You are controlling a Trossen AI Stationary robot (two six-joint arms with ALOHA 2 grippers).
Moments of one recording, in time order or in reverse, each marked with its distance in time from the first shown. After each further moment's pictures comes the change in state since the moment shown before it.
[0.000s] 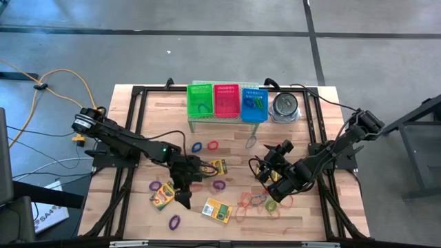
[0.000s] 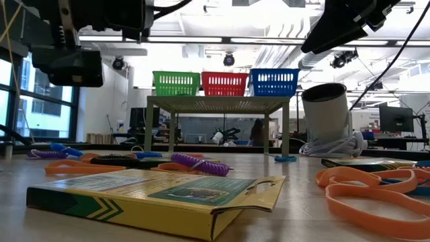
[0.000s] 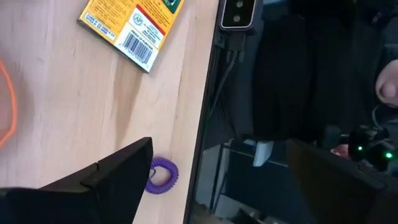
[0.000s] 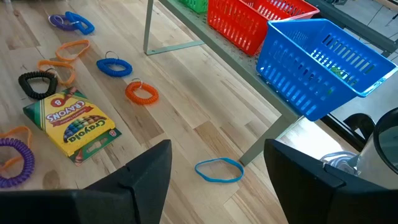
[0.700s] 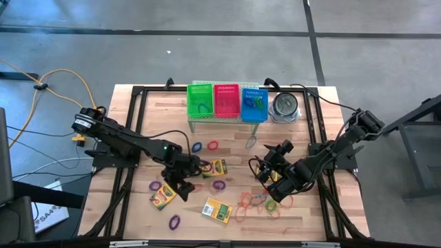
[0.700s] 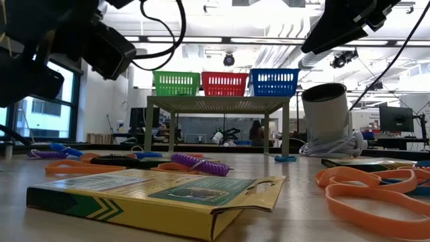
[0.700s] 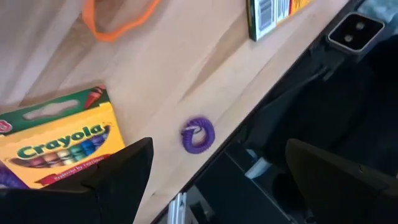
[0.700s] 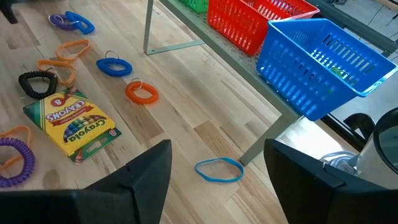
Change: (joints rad) left arm 0.030 0.000 0.000 -0.283 -0.050 -0.306; right arm 0.000 0.000 0.000 0.000 -0.001 0.000
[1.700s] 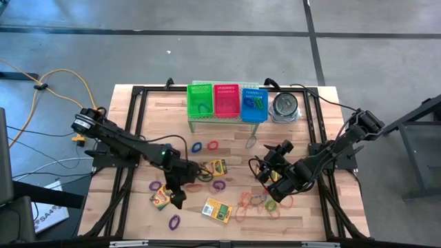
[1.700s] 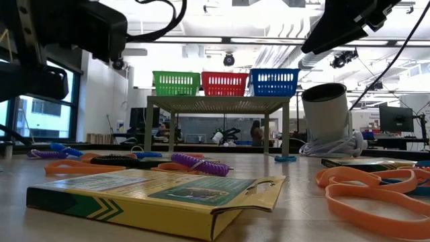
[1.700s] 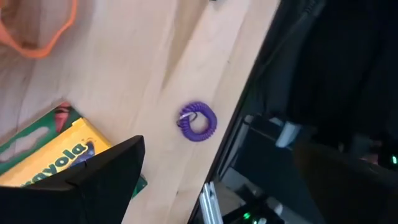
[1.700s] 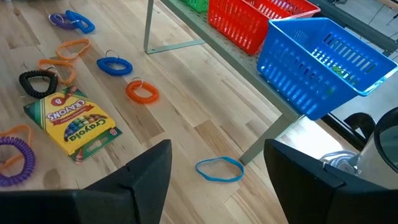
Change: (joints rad) left arm -0.066 0.000 0.000 0.036 0.003 0.255; right arm 0.000 0.000 0.000 0.000 -0.008 0.000
